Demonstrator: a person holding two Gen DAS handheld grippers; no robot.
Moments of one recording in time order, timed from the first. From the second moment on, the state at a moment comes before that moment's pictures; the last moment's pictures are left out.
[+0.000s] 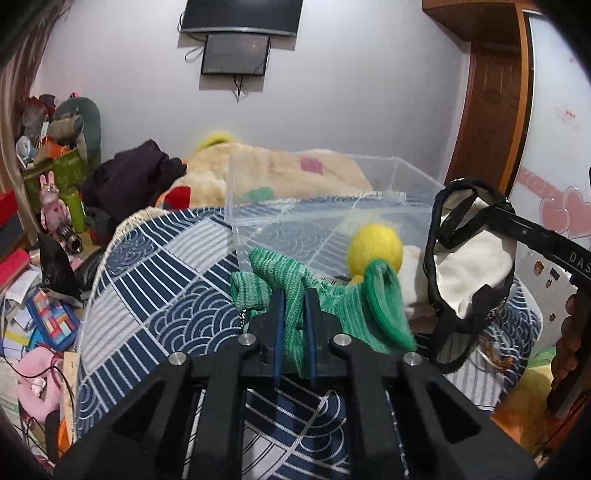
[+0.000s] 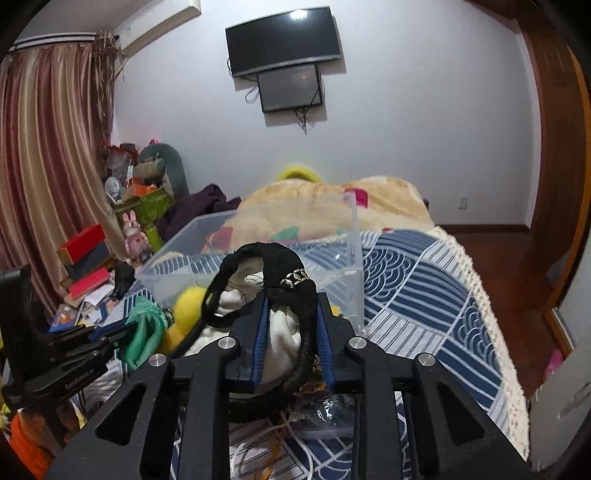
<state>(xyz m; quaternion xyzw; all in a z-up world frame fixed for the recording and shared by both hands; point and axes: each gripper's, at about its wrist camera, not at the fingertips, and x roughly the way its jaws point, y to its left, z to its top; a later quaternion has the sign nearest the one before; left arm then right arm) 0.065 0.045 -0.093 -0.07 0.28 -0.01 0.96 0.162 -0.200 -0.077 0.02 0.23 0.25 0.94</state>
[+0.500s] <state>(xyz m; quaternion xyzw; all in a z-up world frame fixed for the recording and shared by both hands) 0.050 0.047 -0.038 -0.06 0.21 -0.01 0.98 0.154 -0.203 -0.028 0.02 0.14 0.23 0.96</state>
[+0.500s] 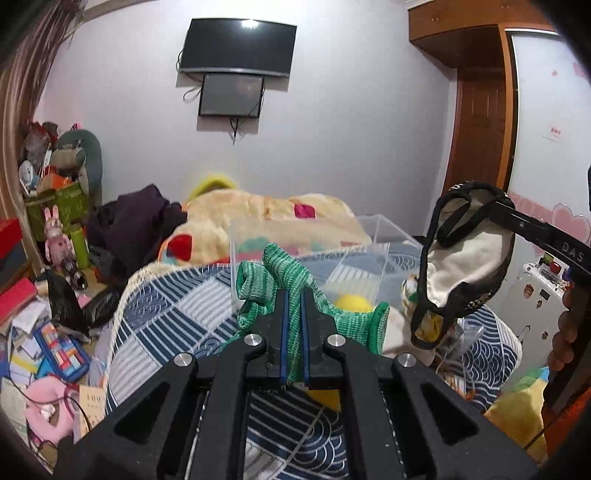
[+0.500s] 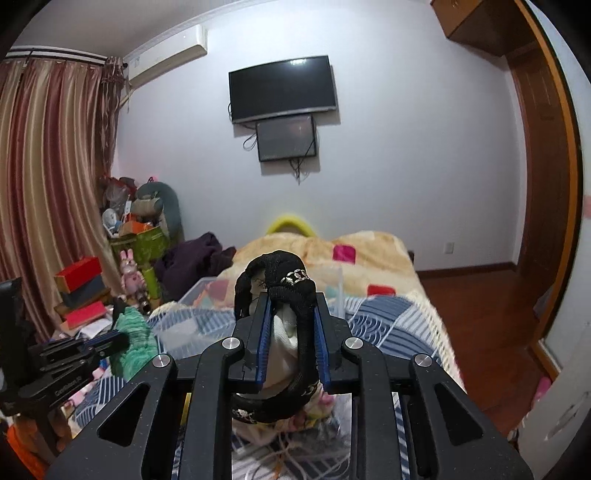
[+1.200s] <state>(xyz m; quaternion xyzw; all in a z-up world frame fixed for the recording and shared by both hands) 0.161 0.055 -0.026 -0.04 0.23 0.01 0.97 0.224 -0.159 -0.040 -0.03 0.18 0.22 0.96</state>
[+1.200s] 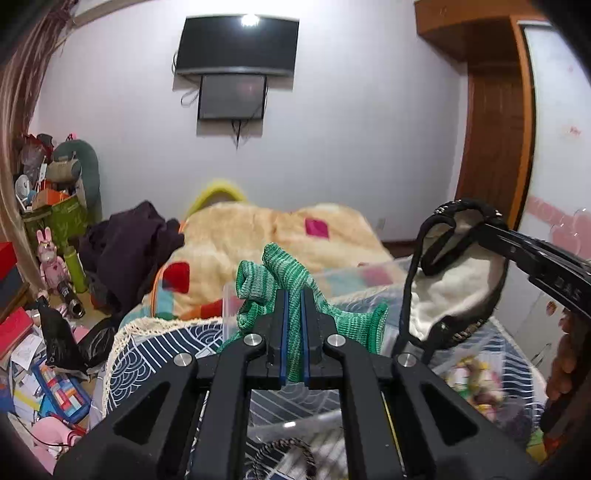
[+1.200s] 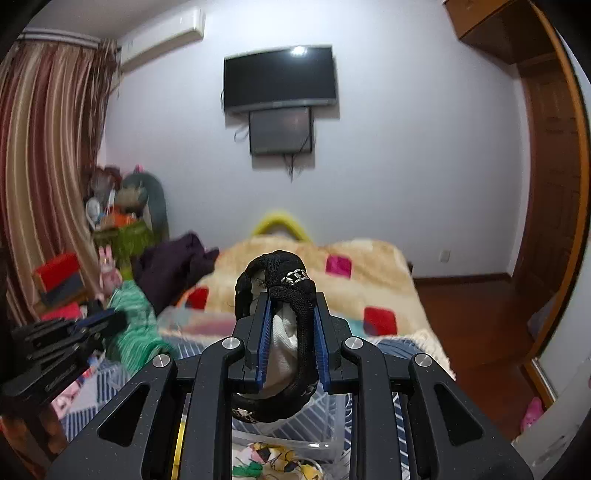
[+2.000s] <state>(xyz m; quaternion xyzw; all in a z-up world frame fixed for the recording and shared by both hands) 0.180 0.036 -0.054 -0.02 0.31 -0.04 0.95 0.239 -0.150 -0.062 -0.09 0.29 0.25 0.92</state>
